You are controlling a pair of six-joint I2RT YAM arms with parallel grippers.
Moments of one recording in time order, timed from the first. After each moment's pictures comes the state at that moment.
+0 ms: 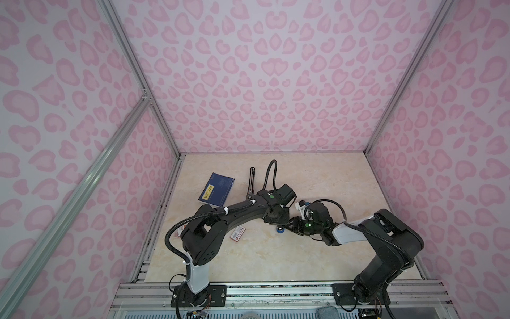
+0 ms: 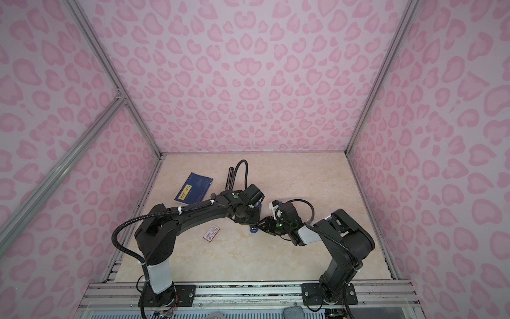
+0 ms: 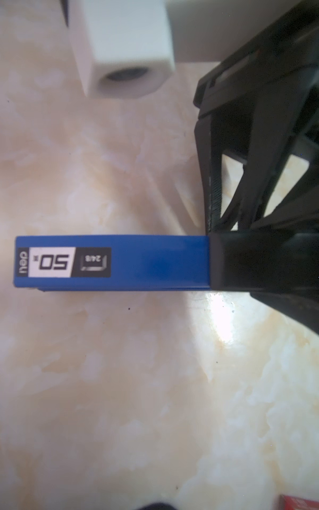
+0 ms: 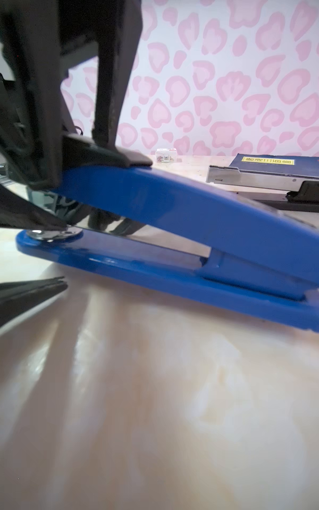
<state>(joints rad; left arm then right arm) -0.87 1.88 1.39 -0.74 0.01 -0.76 0.53 1.69 0.47 0.56 -0.58 0.87</state>
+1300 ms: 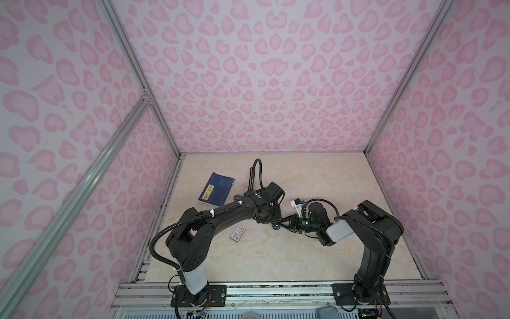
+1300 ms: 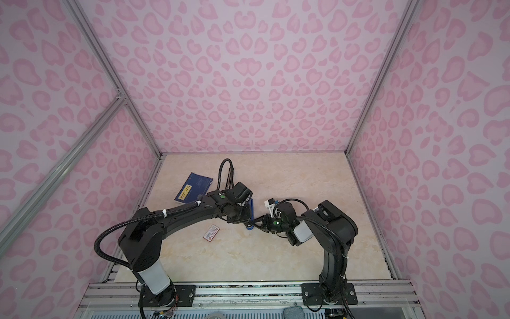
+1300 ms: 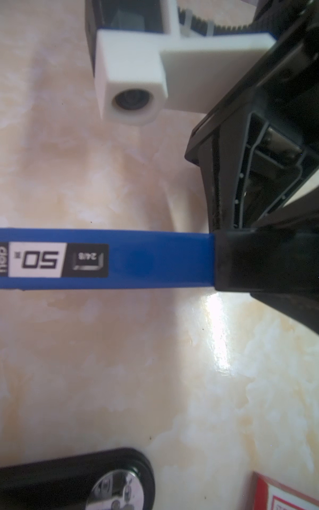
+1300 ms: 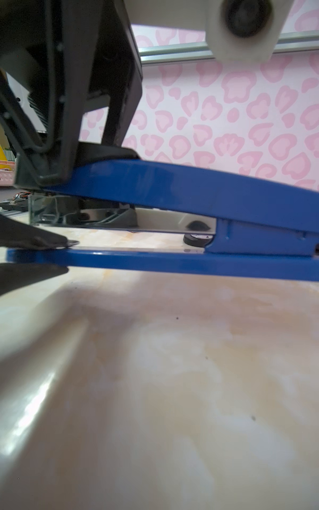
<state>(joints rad) -0.79 1.76 1.27 -0.68 0.06 -0.84 0.53 1.88 0.49 0.90 -0.71 1.01</state>
